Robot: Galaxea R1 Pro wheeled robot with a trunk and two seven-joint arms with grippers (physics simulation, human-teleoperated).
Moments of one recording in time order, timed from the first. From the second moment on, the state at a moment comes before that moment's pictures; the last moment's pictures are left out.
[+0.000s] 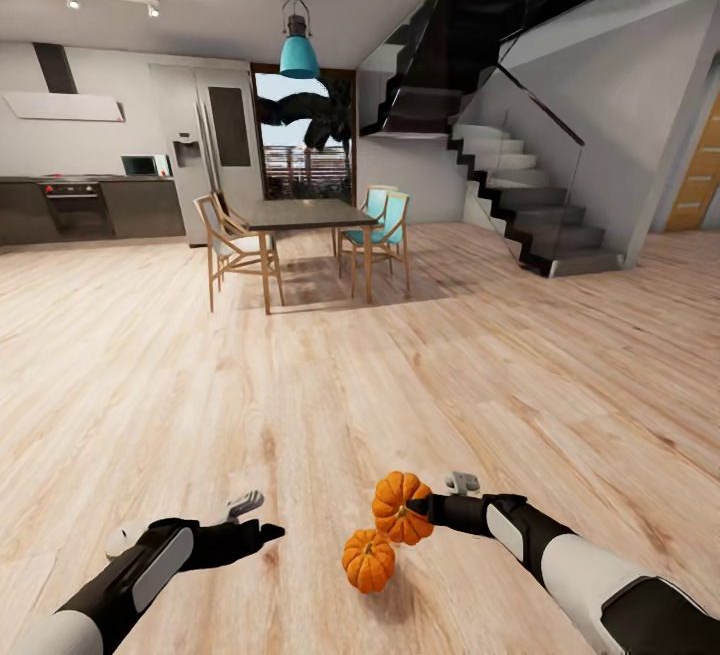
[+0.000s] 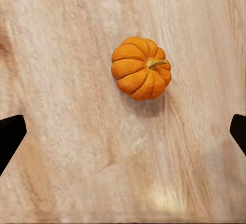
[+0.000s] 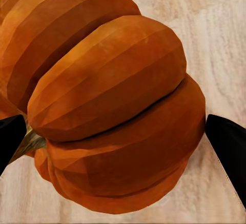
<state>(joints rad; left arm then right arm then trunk) -0.53 0.24 -0.41 -0.67 0.81 0.60 -0.25 -0.80 -0.05 0.47 -0.15 -0.61 0.28 0.46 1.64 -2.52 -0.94</state>
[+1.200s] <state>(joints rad) -0.55 0.25 -0.41 -0.51 0.82 0.67 -0.33 -0.82 -0.06 0.46 -0.22 -0.61 0.29 0.49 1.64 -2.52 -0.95</state>
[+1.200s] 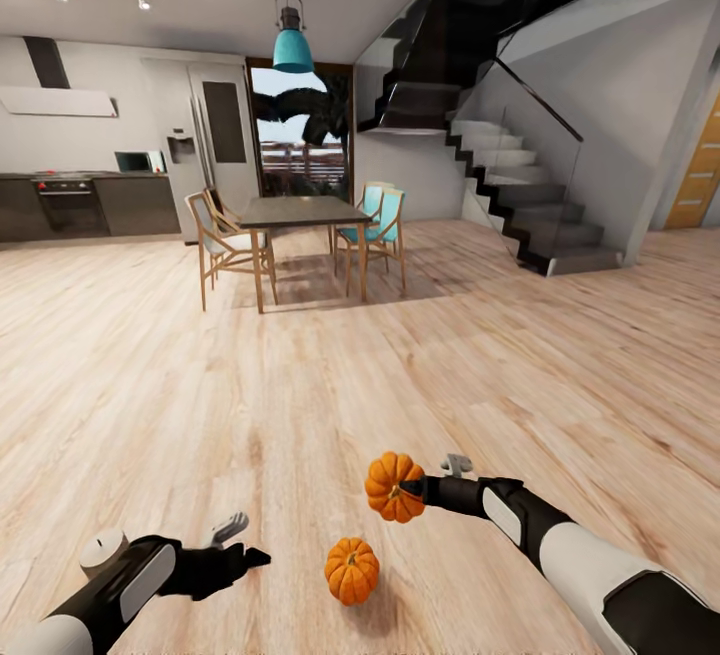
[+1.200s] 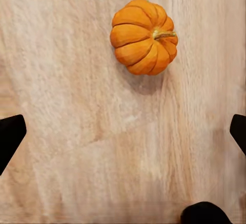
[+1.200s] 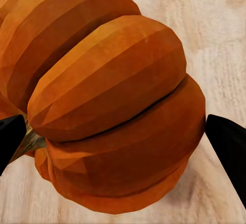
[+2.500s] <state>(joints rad) -0.67 0.20 -0.41 -0.40 0.79 0.66 -0.55 -0.86 -0.11 0.45 -0.60 -0.60 0.59 0.47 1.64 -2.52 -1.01</state>
